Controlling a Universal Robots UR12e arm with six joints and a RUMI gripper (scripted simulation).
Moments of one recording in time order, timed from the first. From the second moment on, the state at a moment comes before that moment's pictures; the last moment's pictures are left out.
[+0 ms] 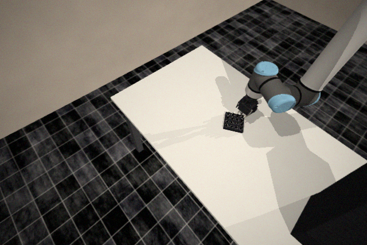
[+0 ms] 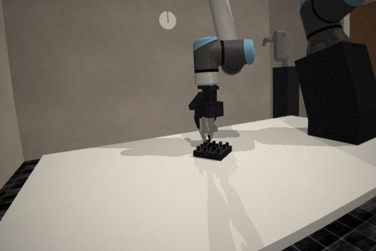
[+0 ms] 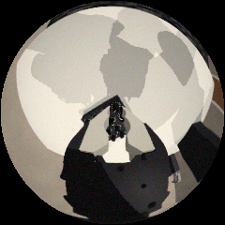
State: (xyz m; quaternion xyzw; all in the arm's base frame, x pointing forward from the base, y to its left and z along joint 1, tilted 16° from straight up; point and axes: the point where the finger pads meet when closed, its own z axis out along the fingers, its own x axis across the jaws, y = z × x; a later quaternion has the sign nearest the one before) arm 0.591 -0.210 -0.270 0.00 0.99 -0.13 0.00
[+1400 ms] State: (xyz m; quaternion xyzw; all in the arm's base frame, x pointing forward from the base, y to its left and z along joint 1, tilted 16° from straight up) arm 0.591 -0.210 -0.270 0.00 0.99 -0.13 0.00
